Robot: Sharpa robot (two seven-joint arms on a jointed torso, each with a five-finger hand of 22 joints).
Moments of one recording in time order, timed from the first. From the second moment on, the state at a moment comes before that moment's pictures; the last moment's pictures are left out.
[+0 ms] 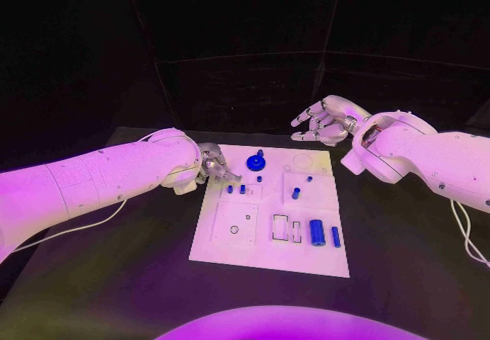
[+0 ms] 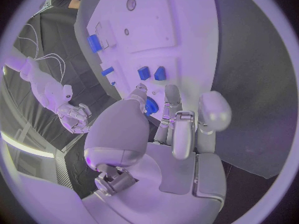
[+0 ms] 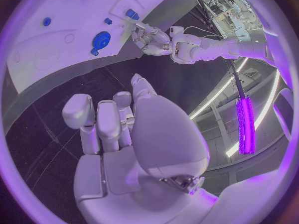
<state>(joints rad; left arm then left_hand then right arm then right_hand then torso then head) 1.25 -0.64 -0.09 1.25 -0.99 0.05 -0.44 1.10 -0.05 0.02 0.20 0.05 0.78 0.11 0.53 0.44 1.09 0.03 0.80 0.70 1.47 -0.05 1.47 1.31 0.13 1.33 0.06 1.07 0.97 1.30 -0.76 -0.03 1.43 -0.98 -0.29 -0.03 1.49 -0.05 -0.03 0.22 0.32 0.86 0.16 0.17 0.07 1.20 0.07 0.98 0.95 1.46 -0.01 1.21 1.07 0.10 1.26 0.10 1.27 1.07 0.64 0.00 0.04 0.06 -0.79</state>
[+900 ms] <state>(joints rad) 1.24 -0.50 -0.12 1.14 -1.21 -0.12 0.00 1.43 -0.06 0.11 0.04 0.05 0.85 0.16 0.30 0.17 0.91 0.10 0.42 0.28 1.41 0.01 1.25 1.07 0.17 1.27 0.11 0.70 0.60 1.30 -0.75 -0.03 1.42 -0.98 -0.29 -0.03 1.49 -0.05 -0.03 0.22 0.33 0.86 0.16 0.17 0.07 1.20 0.07 0.98 0.95 1.46 -0.01 1.21 1.07 0.10 1.26 0.10 1.27 1.07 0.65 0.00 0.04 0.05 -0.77</state>
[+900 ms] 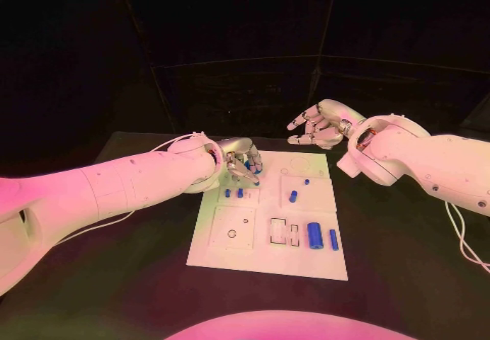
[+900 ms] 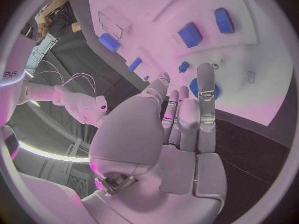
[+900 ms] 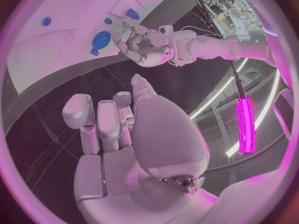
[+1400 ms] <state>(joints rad) 1.23 -0.42 -0.13 1.04 -1.30 -0.09 0.00 1.44 -0.06 0.17 0.01 0.05 0.91 0.15 0.26 0.12 0.95 0.09 0.38 0.18 1.46 0.00 1.31 1.13 0.17 1.37 0.10 0.86 0.76 1.30 -0.74 -0.03 1.42 -0.98 -0.29 -0.02 1.49 -0.05 -0.03 0.22 0.33 0.86 0.16 0.17 0.07 1.20 0.07 0.98 0.95 1.46 -0.01 1.21 1.08 0.10 1.26 0.10 1.27 1.07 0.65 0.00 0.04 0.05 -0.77</state>
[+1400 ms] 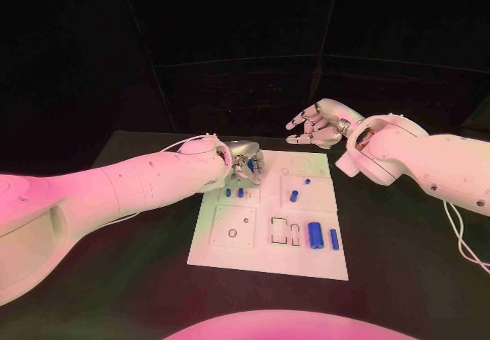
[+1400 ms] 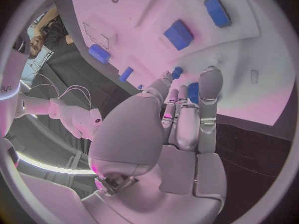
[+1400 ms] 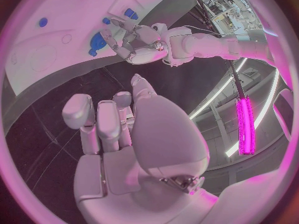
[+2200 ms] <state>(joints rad) 1.22 -0.40 -0.12 1.02 -1.33 -0.03 -0.04 1.42 -0.05 0.25 0.00 0.05 0.98 0.14 0.24 0.09 1.02 0.08 0.36 0.13 1.47 0.00 1.30 1.06 0.14 1.42 0.09 1.00 0.92 1.30 -0.74 -0.03 1.41 -0.98 -0.29 -0.02 1.49 -0.05 -0.03 0.22 0.33 0.86 0.16 0.17 0.07 1.20 0.07 0.98 0.95 1.46 -0.01 1.21 1.08 0.10 1.26 0.10 1.27 1.07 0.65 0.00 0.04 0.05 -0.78</state>
